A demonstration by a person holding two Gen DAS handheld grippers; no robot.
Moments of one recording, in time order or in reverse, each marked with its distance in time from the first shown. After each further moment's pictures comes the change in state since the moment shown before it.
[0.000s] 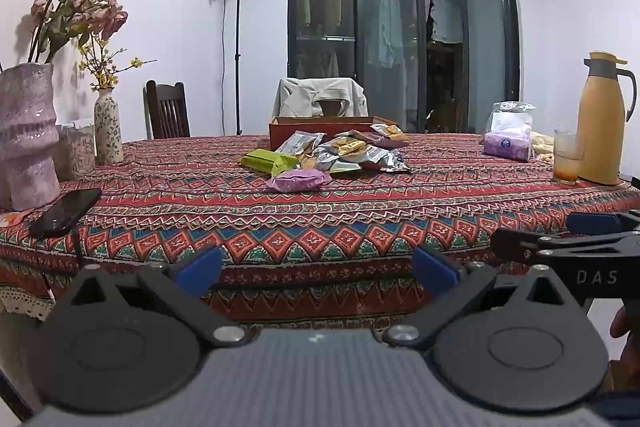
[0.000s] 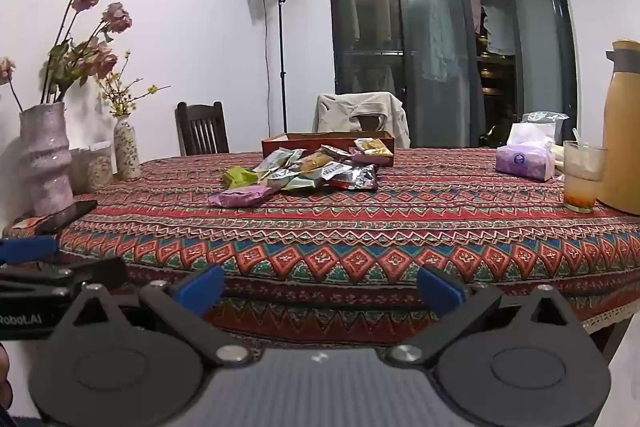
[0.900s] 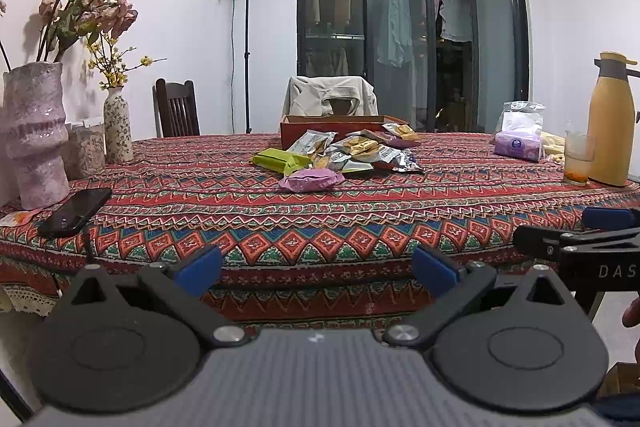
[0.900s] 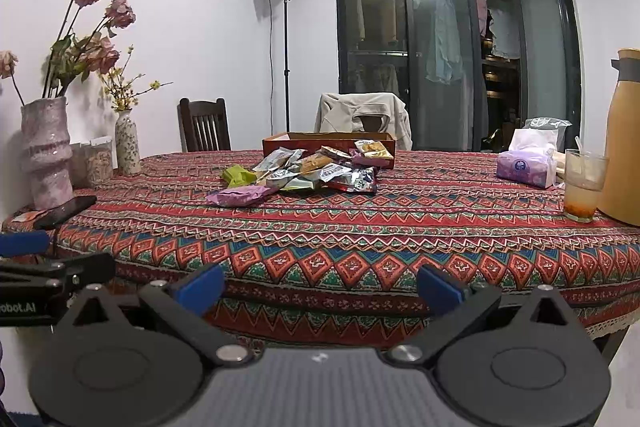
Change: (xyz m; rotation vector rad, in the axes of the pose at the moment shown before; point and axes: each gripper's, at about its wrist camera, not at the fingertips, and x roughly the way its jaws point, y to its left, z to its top) left arm 0.005 0.001 0.003 0.025 0.030 0.024; right arm 0.002 -0.004 0.005 -0.011 0.008 0.010
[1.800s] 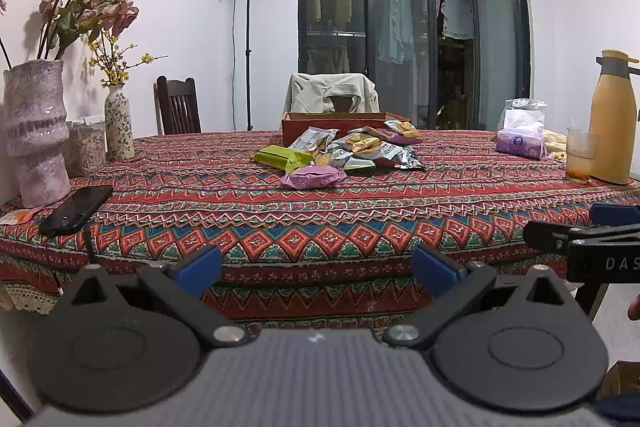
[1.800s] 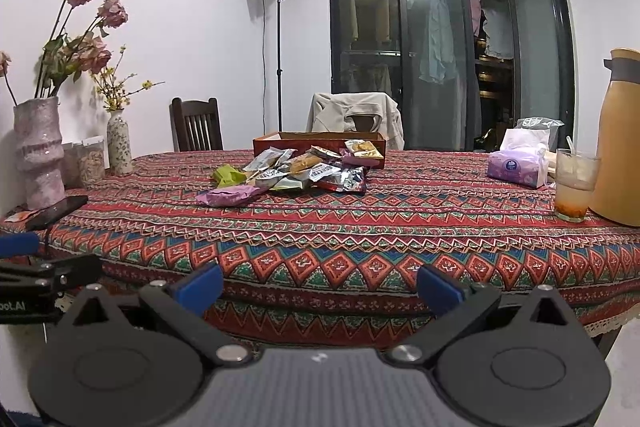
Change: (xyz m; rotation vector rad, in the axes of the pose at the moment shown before) left arm 0.002 0.001 0.000 0.000 0.009 0.003; right arm -0.001 -0.007 0.001 0.001 0.002 -0.022
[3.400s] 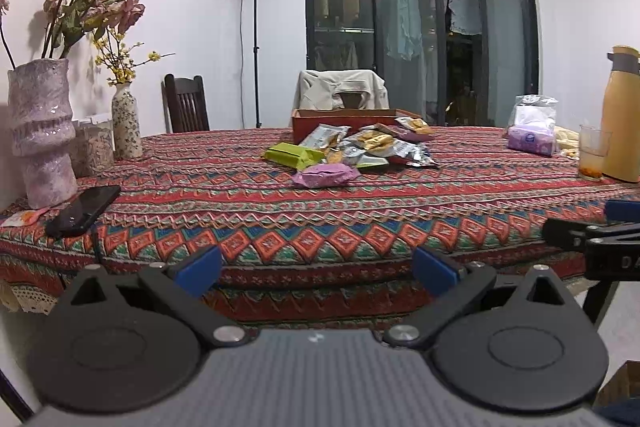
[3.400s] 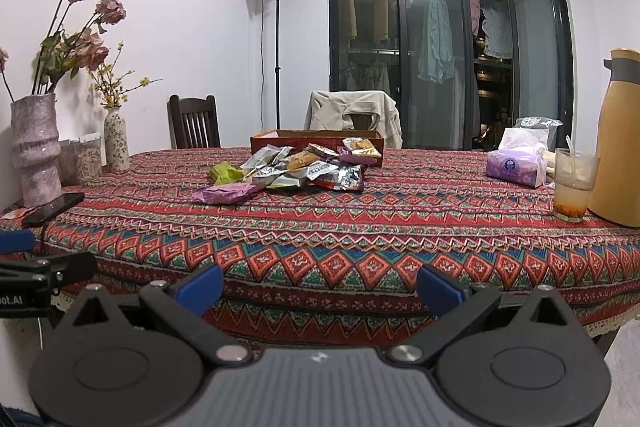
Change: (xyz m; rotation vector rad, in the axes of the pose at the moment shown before) left arm 0.012 0.010 0.001 0.005 0.005 0.030; right arm 0.007 -0.004 -0.001 -0.012 -0.007 -0.010
